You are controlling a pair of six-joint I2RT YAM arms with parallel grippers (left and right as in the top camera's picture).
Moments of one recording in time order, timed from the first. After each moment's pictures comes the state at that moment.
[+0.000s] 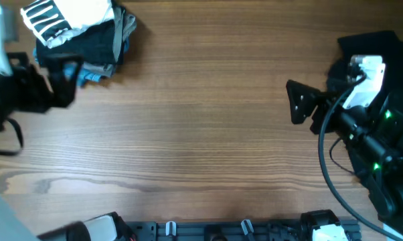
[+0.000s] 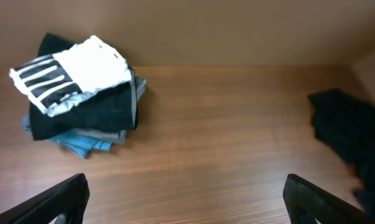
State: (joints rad) left arm 0.29 1.46 2.46 -1.68 0.48 0.15; right arm 0.13 0.89 1.32 -0.87 -0.24 0.28
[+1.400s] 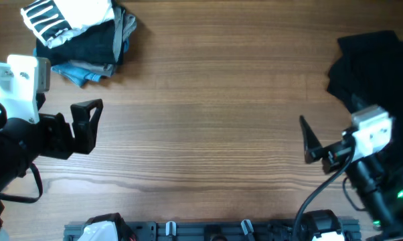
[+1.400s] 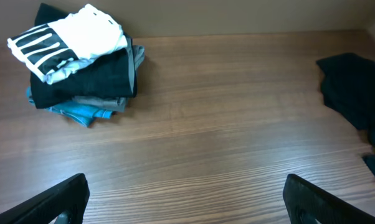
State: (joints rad) left arm 0.16 1.24 2.20 -1.69 0.34 0.14; right arm 0.13 0.52 1.04 -0.68 -0.16 -0.21
